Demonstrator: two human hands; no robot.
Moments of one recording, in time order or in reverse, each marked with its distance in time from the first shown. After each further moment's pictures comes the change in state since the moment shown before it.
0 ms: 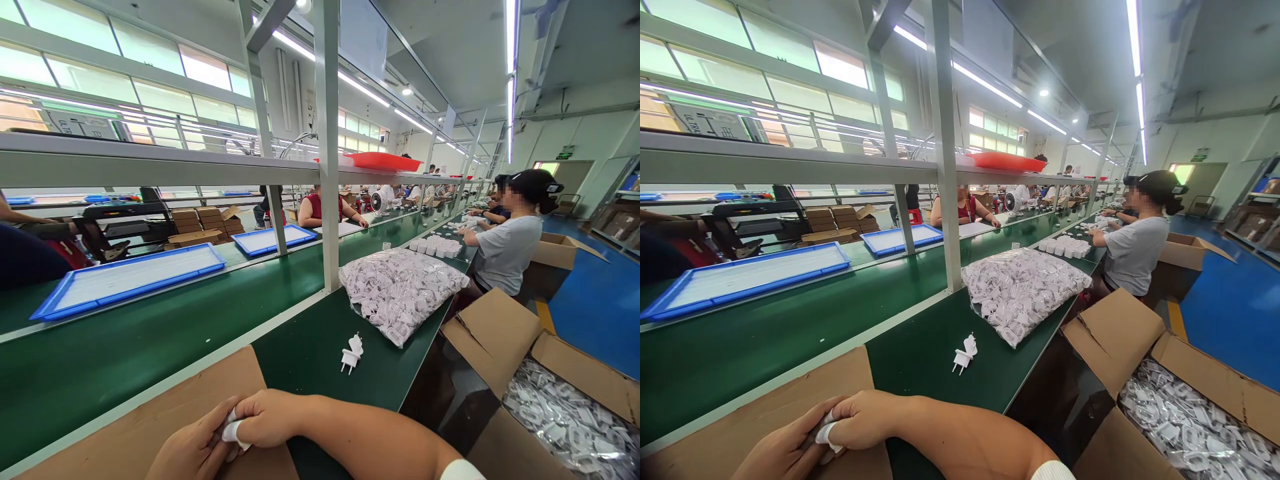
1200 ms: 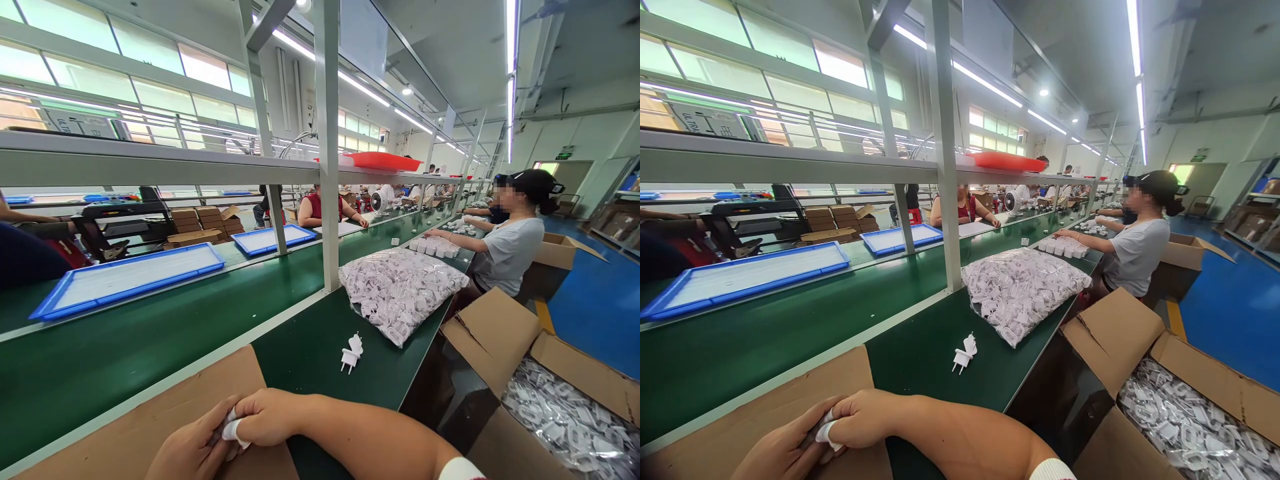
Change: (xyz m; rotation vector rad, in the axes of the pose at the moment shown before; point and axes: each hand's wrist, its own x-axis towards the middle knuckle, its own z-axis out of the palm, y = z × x) left_hand -0.003 0.003 0.009 0.036 0.088 -0.047; right_hand 0.011 0.013 0.005 0.081 -0.005 -0.003
